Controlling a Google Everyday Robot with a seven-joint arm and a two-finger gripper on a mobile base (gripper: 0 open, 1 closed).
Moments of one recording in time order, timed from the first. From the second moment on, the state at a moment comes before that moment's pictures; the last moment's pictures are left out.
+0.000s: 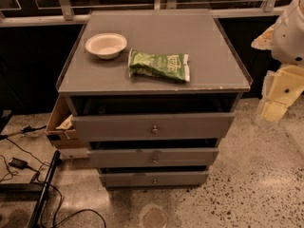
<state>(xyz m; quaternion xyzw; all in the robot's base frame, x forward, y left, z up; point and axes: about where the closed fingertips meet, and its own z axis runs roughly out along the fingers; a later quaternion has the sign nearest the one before) 0.438 -0.217 0.976 -0.60 0.78 -0.03 0.16</state>
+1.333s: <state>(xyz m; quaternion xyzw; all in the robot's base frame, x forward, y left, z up) 0.450 -0.194 0.902 -0.59 0.78 -0.01 0.21</state>
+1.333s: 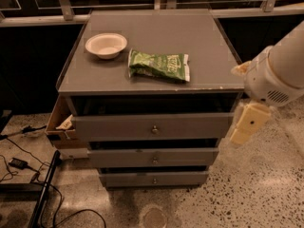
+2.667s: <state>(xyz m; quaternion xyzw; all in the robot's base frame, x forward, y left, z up) 0.483 -0.155 0.766 -0.61 0.76 0.04 0.21</state>
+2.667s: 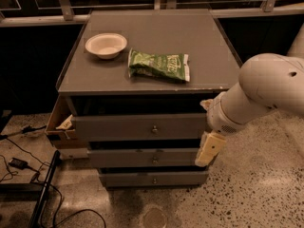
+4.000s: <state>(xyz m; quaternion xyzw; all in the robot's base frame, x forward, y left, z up) 0.531 -0.174 0.703 -0.61 0.75 0.02 0.26</state>
